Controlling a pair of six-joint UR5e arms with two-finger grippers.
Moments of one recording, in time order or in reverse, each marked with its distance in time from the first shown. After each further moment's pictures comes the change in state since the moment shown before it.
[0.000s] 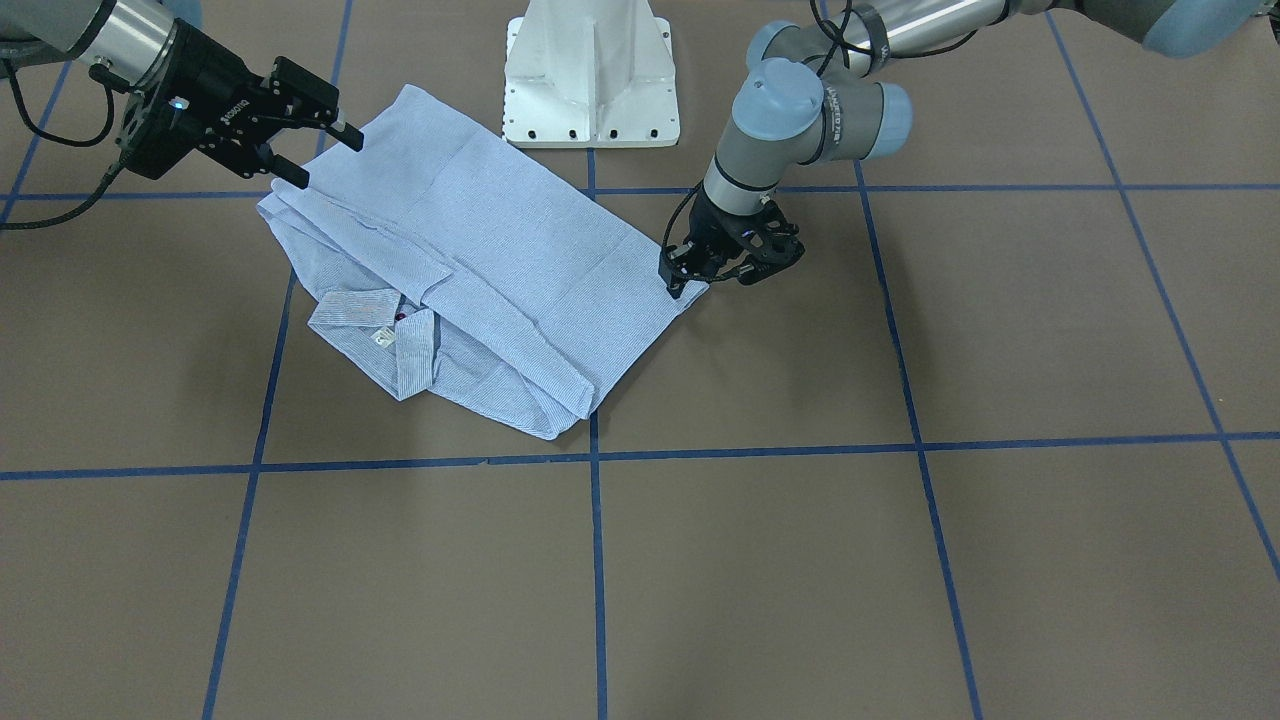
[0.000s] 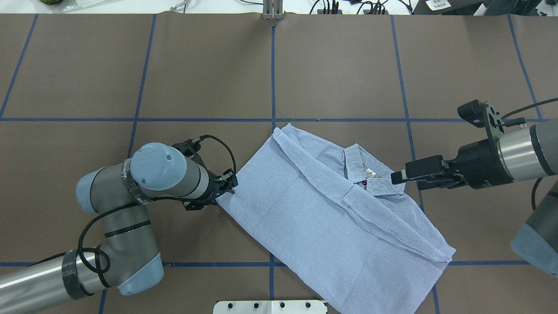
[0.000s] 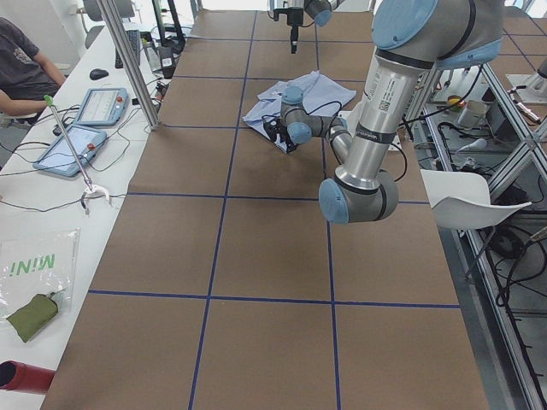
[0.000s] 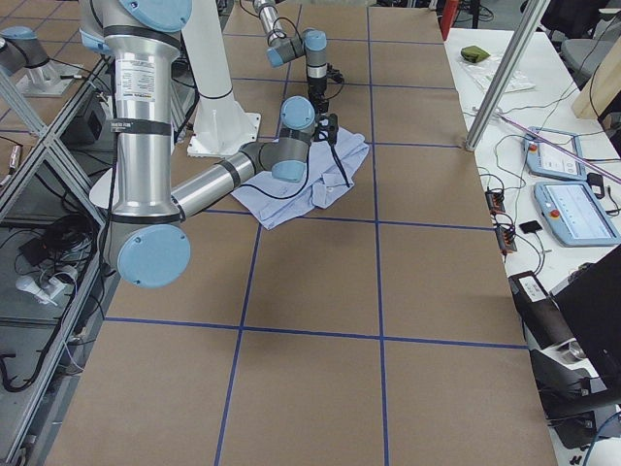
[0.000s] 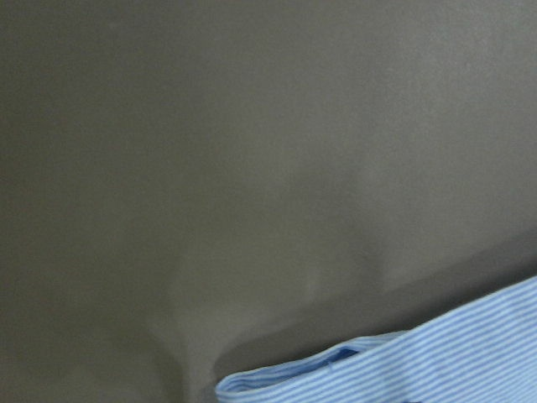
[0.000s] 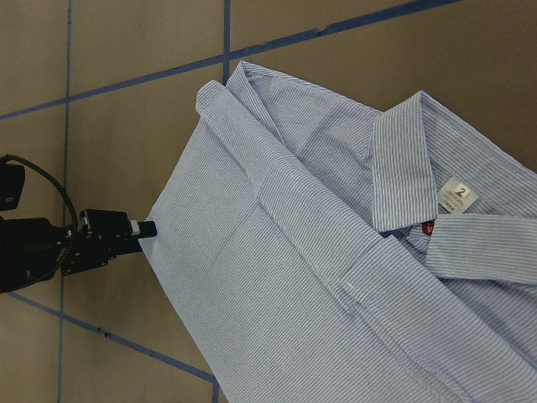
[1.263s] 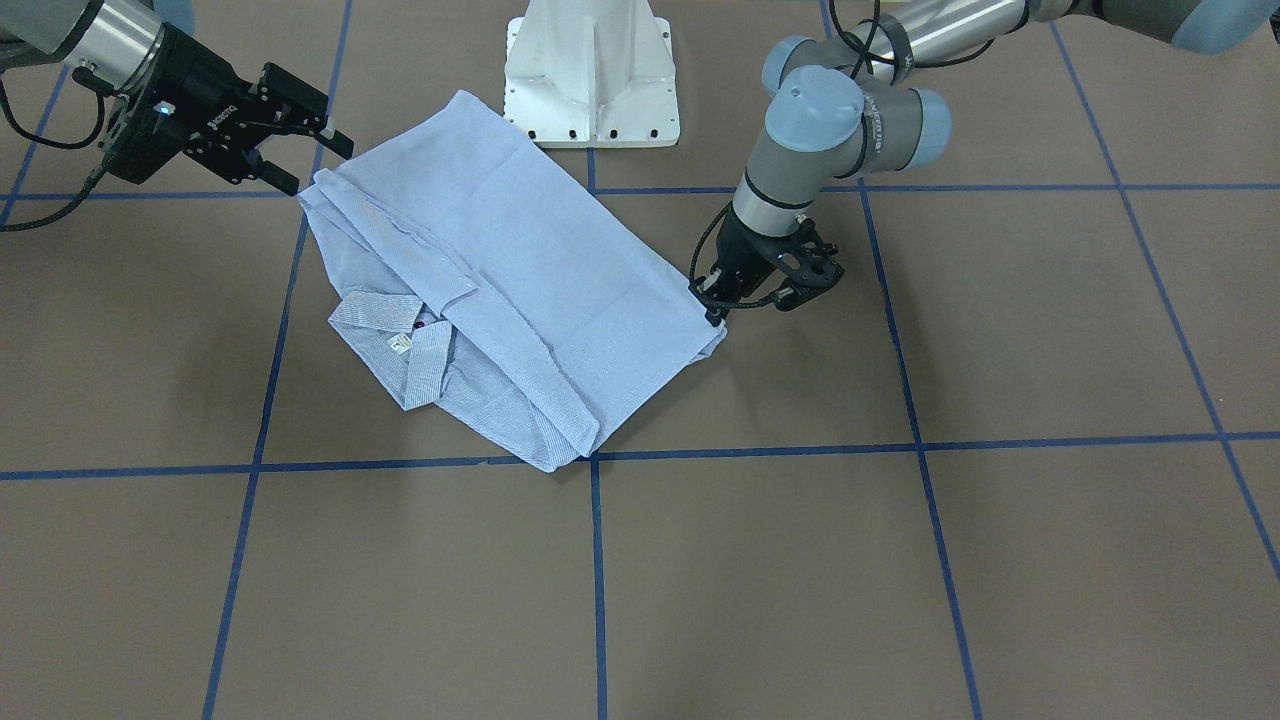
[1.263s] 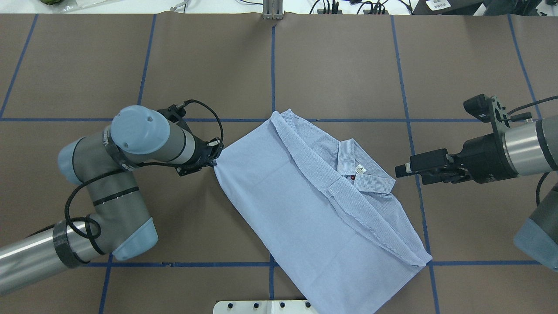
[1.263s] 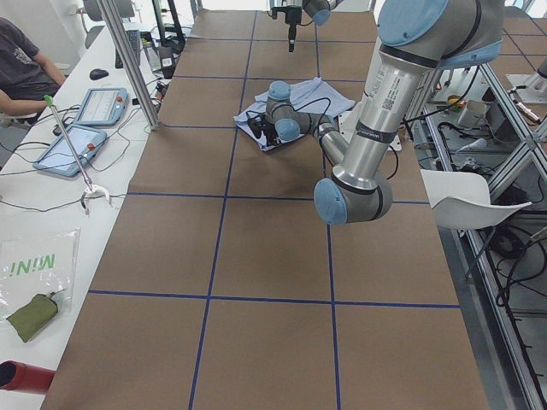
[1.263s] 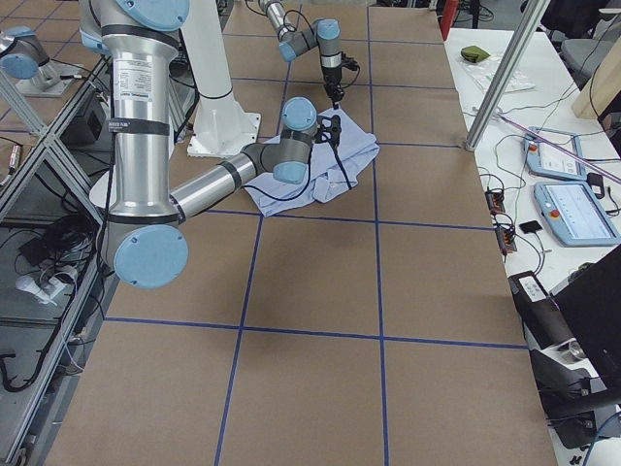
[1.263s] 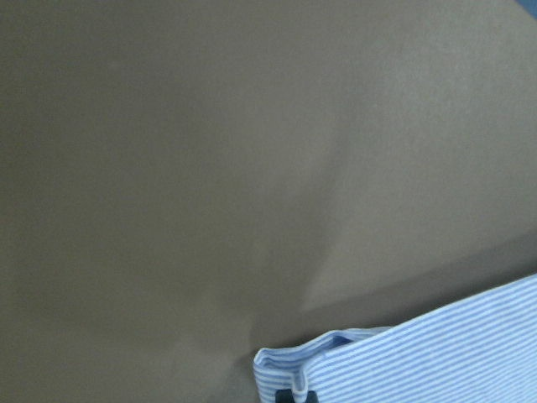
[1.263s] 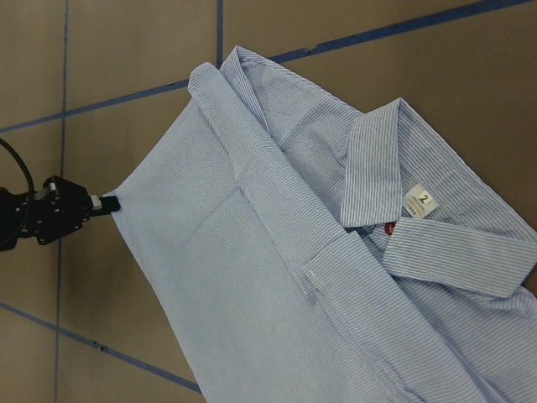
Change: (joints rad) left arm -0.138 -0.027 0.012 0.014 -0.003 0.061; right arm 0.026 -0.002 -0.006 0.000 0.000 0.000
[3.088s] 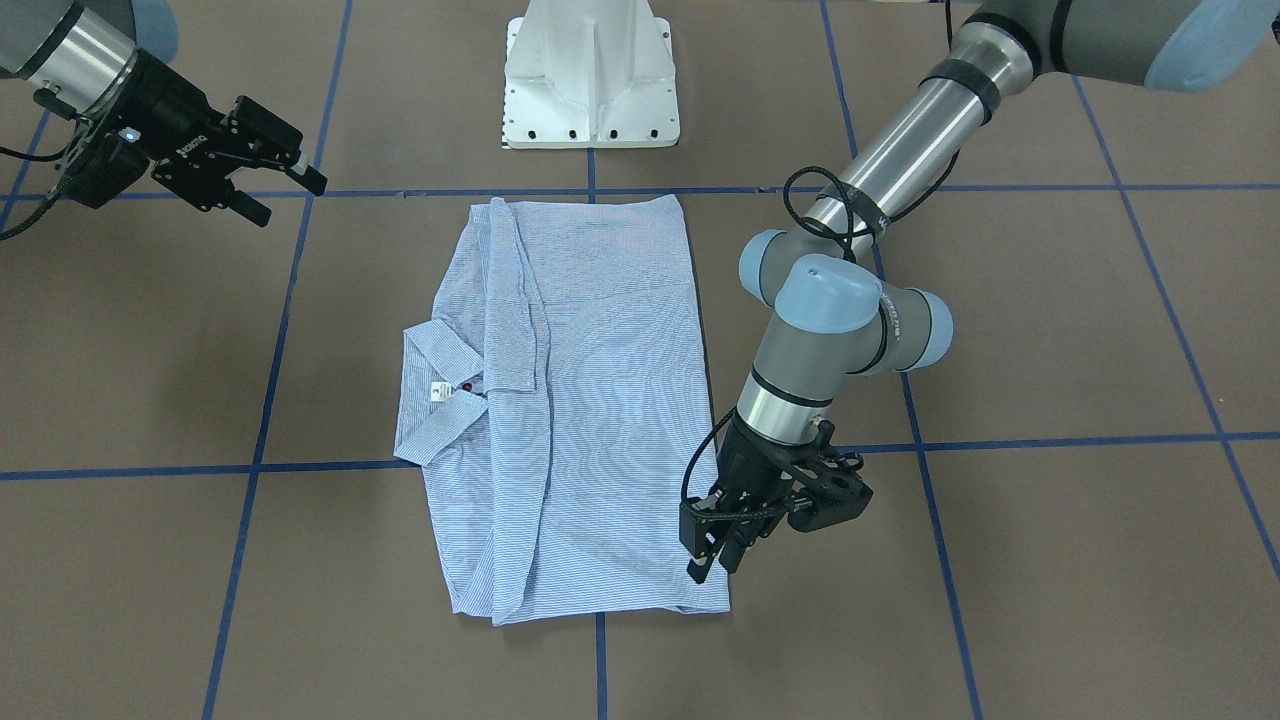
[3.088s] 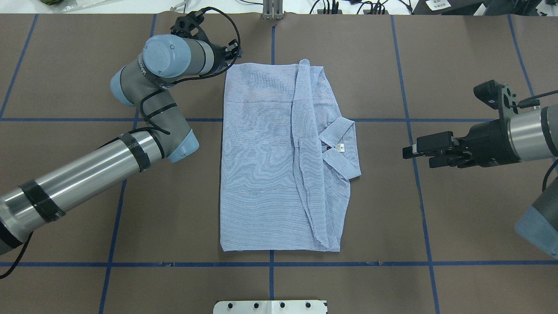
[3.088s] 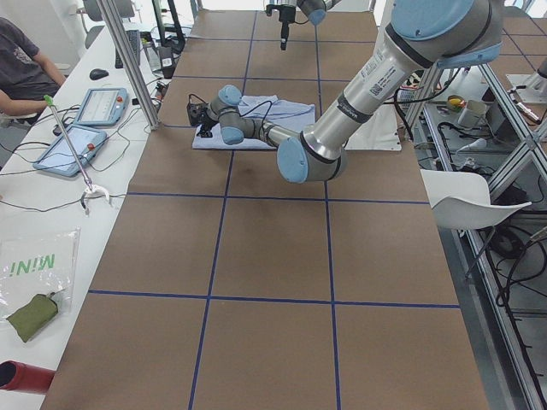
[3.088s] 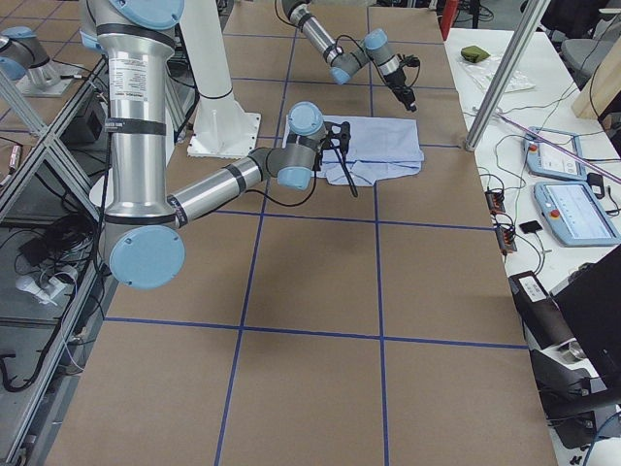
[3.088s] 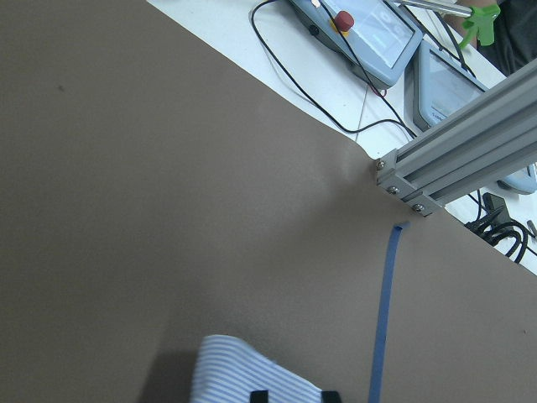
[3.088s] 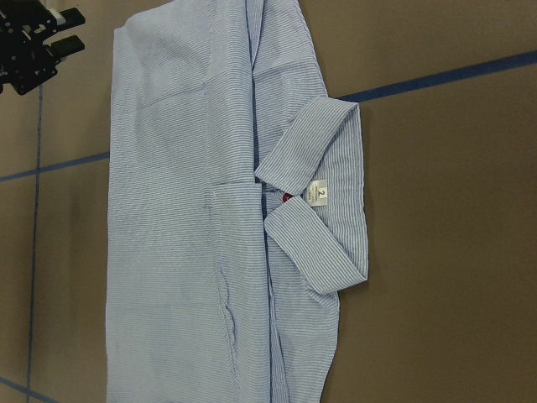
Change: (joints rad) left arm -0.176 -0.357 0.690 -0.594 0.213 0.208; right arm 0.047 0.022 -0.048 -0.019 -0.043 -0.010
